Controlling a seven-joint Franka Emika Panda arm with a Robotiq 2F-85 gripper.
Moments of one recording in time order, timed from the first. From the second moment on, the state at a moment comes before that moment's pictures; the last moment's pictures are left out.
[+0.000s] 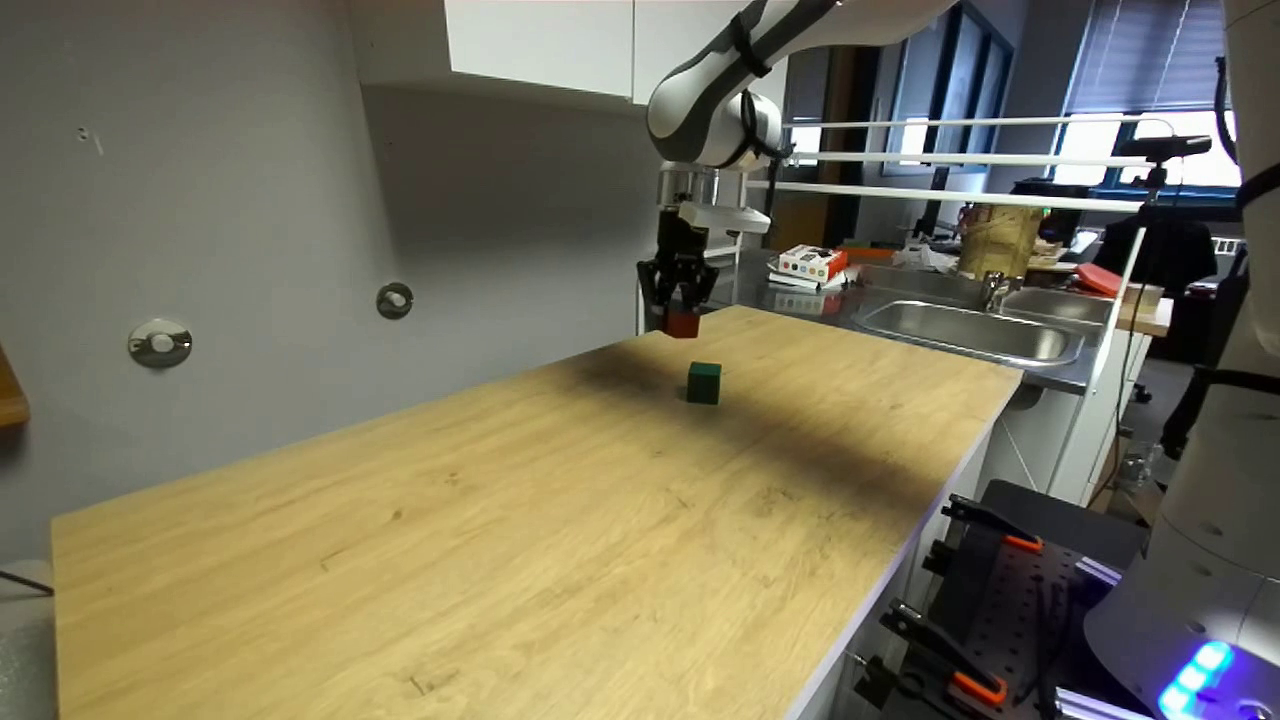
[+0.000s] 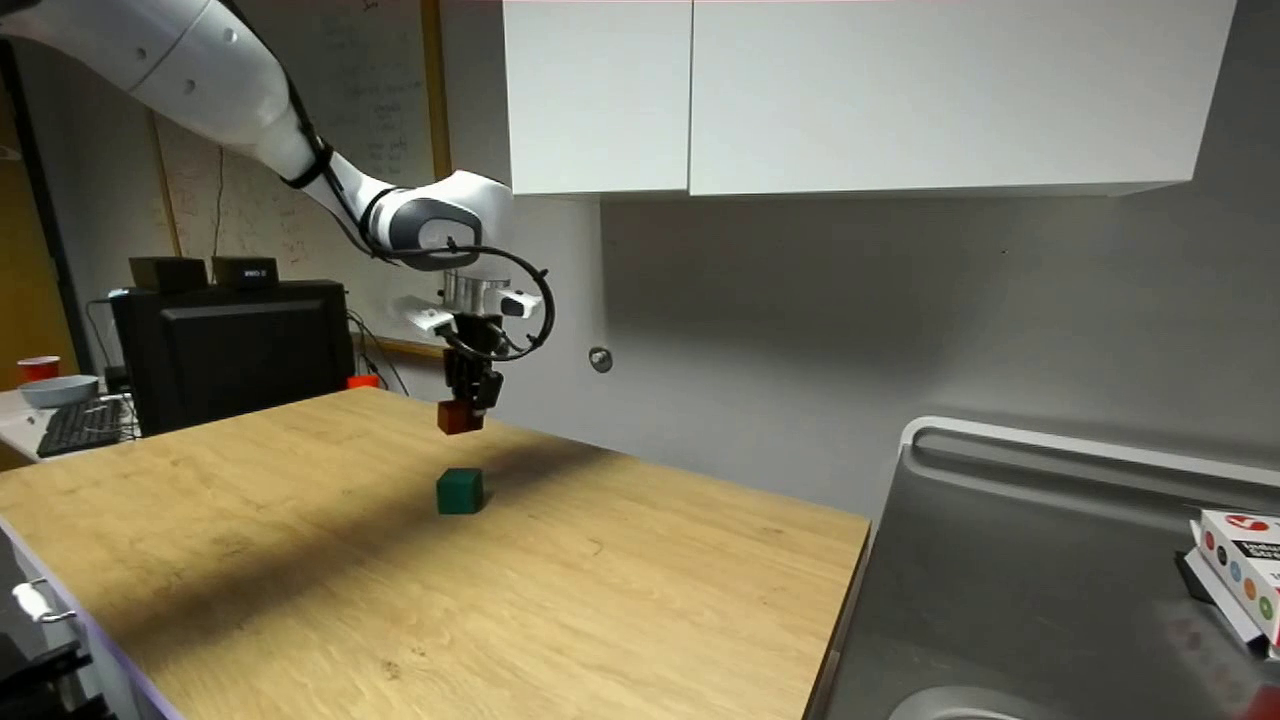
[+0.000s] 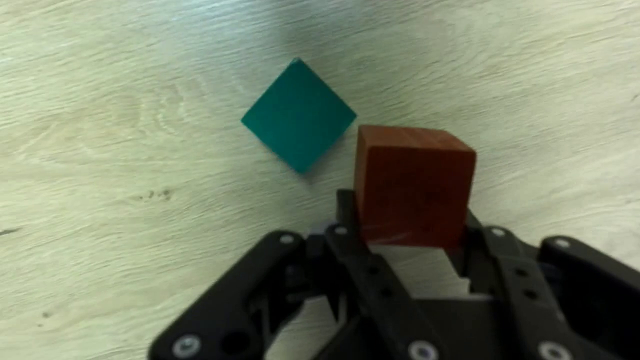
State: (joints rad) arm -0.09 0.35 -0.04 -1.83 0.16 2.13 0.06
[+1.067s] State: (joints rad) arm -0.12 0.48 -0.08 -1.77 0.16 2.11 0.07
